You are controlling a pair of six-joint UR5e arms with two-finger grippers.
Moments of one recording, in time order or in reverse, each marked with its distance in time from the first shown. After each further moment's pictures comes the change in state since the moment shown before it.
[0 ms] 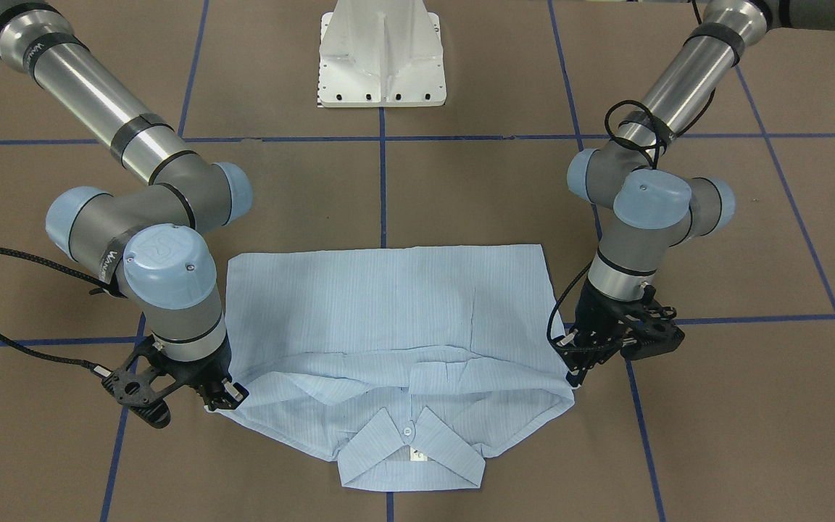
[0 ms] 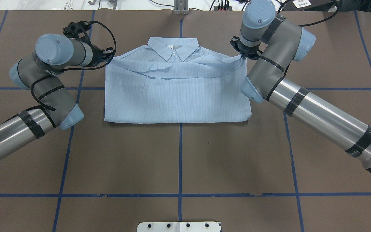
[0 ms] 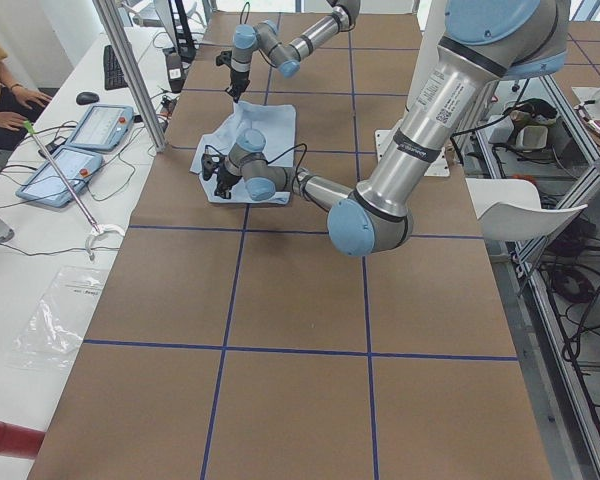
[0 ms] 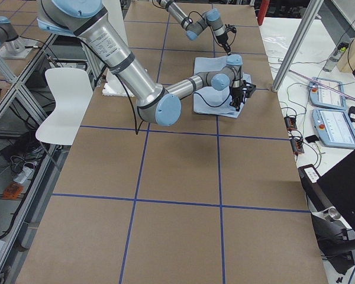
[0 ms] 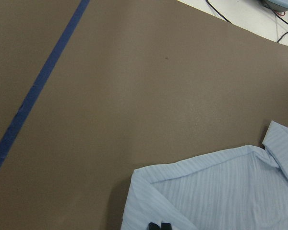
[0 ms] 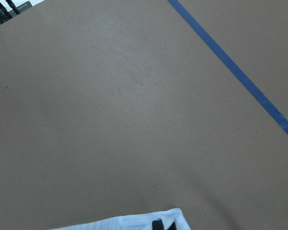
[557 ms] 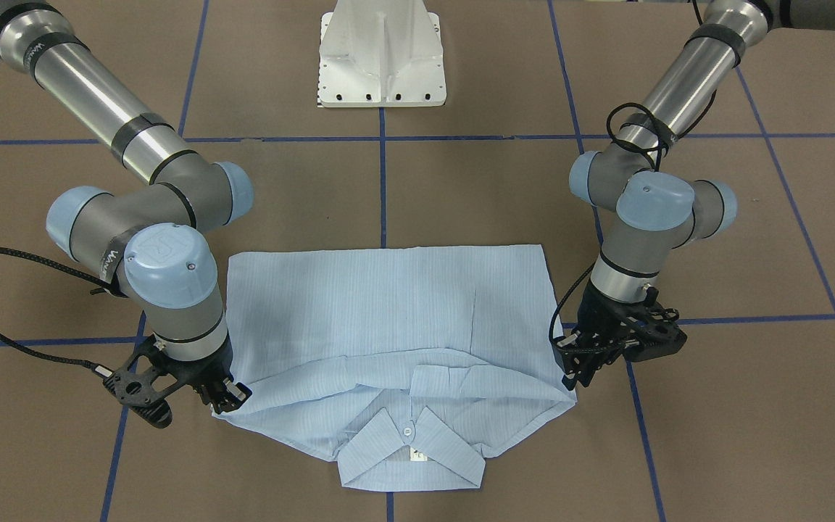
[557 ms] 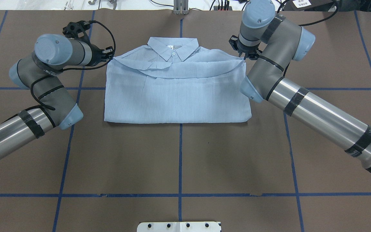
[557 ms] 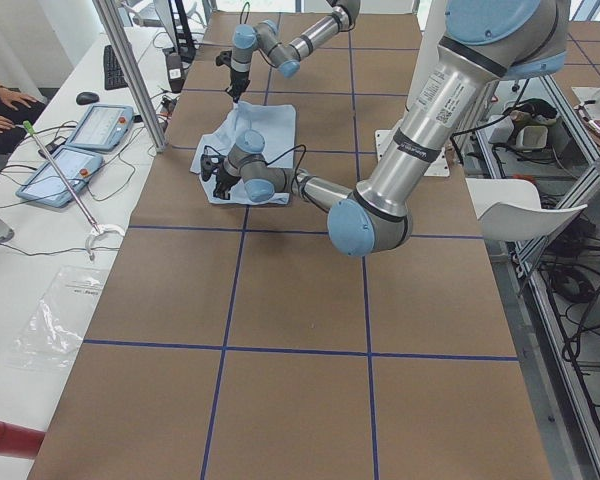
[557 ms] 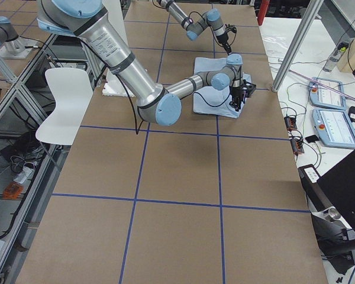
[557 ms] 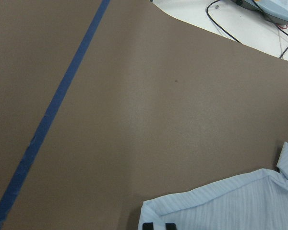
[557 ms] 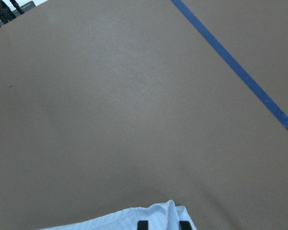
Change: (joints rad) left arm -0.006 0.000 0.013 -0.034 -0.002 0.003; right arm 0.001 0.002 0.003 0.009 0.002 0.001
